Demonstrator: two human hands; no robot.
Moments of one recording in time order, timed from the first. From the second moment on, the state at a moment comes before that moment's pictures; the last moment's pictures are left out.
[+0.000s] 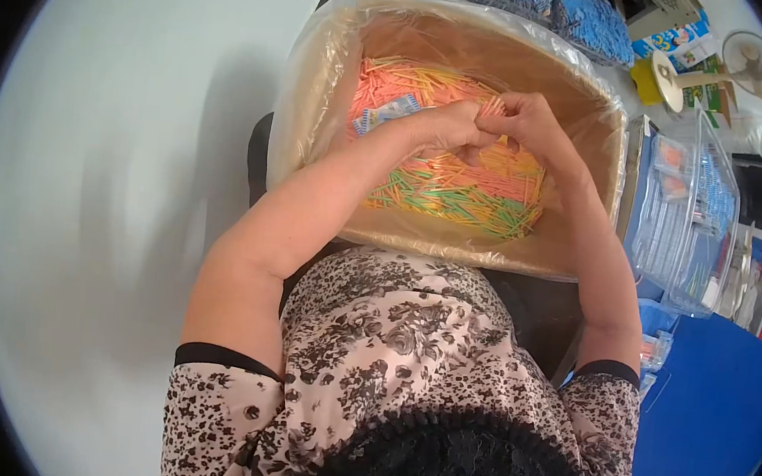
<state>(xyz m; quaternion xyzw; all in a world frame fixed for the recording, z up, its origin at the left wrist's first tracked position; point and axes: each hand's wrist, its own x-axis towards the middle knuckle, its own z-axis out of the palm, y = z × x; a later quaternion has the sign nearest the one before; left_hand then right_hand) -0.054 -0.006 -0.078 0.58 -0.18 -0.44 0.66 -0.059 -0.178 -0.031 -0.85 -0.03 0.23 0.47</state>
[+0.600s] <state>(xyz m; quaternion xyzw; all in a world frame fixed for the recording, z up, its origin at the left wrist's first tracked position) -0.053 -0.010 -0.080 0.36 -0.09 -0.44 0.82 -0.080 -0.159 -0.027 -0.93 -0.27 -0.01 0.26</state>
